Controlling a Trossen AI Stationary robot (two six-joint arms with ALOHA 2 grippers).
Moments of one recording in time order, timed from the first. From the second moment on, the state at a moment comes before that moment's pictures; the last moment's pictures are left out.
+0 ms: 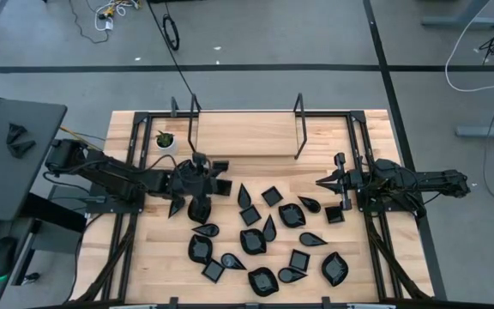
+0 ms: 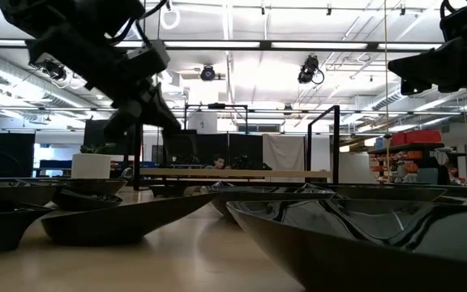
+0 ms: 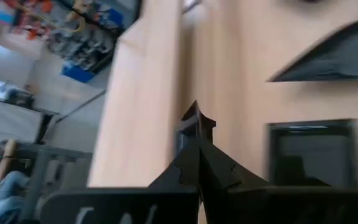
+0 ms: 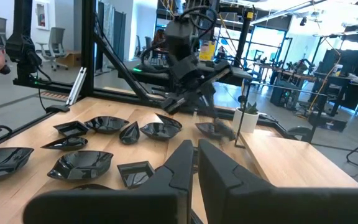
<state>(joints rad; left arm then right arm) -0.12 1.35 0.54 0.22 -0.70 0.49 0.02 0.01 0.02 0.02 -0.05 -0.17</state>
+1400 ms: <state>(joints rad) 0.39 1.65 0.75 0.30 -0.37 0.81 0.02 0.02 0.02 0.02 -0.05 -0.17</state>
